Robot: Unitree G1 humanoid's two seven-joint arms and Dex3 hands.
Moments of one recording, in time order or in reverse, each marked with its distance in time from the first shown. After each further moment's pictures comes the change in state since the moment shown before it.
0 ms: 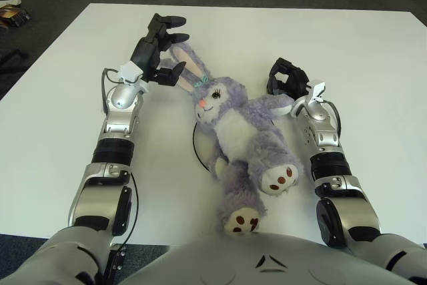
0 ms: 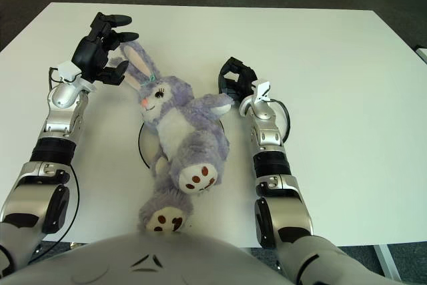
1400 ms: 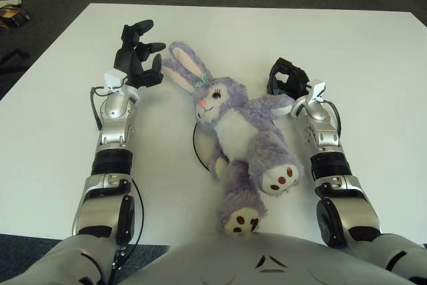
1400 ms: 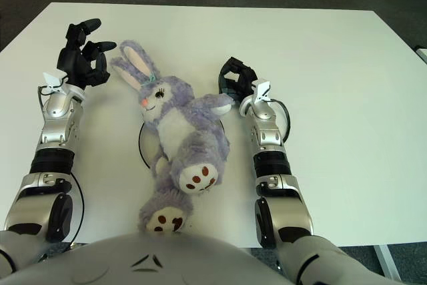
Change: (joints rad) left arm 0.094 -0.059 0.095 -0.076 0.041 0.154 0.207; right arm -0.004 -0.003 -0.007 0.002 -0.005 0.008 -0.011
